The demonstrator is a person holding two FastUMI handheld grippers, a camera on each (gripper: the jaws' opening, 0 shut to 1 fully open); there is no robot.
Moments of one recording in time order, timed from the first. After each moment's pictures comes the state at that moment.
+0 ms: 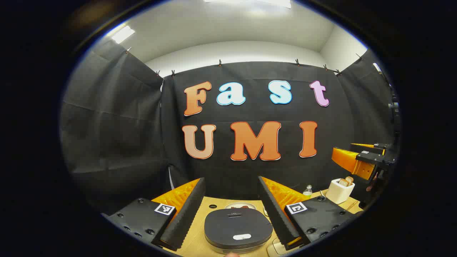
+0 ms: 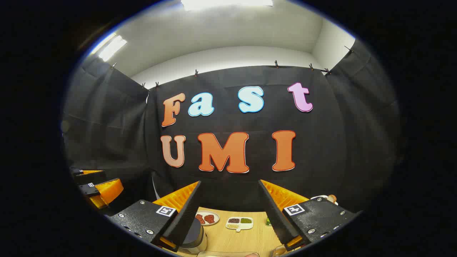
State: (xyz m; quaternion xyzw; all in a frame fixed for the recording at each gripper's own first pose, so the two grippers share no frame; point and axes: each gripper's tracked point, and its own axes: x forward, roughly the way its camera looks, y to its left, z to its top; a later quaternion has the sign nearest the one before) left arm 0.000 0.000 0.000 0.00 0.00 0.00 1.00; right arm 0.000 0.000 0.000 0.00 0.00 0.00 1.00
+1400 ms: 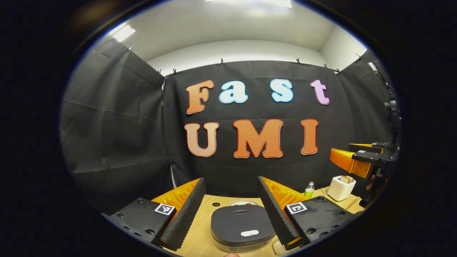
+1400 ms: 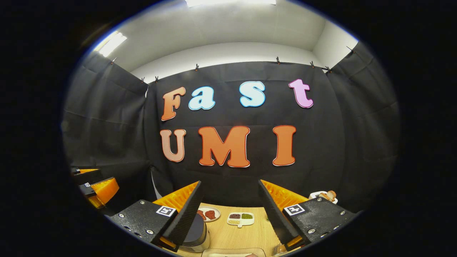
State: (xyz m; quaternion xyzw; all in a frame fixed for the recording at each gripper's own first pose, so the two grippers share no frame) left arm -0.012 0.025 -0.016 0.00 0.01 0.00 1.00; right arm -0.006 0.020 -0.015 -0.01 0.03 -0.02 1.00
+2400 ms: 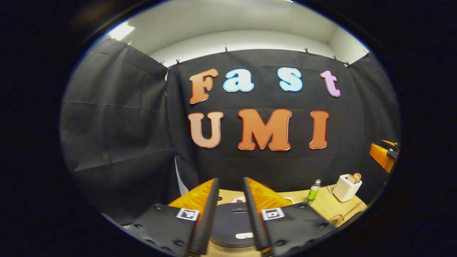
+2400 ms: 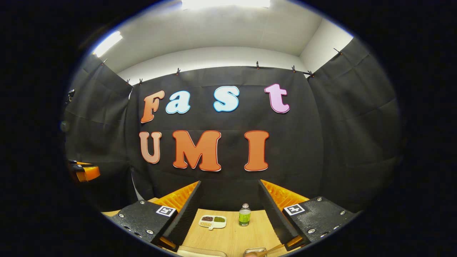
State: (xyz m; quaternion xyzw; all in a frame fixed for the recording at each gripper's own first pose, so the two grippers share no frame) left arm 0.037 -0.005 -0.027 0.00 0.07 0.04 1.00; right arm -0.010 -0.118 -0.013 -0.02 -0.01 -0.08 1.00
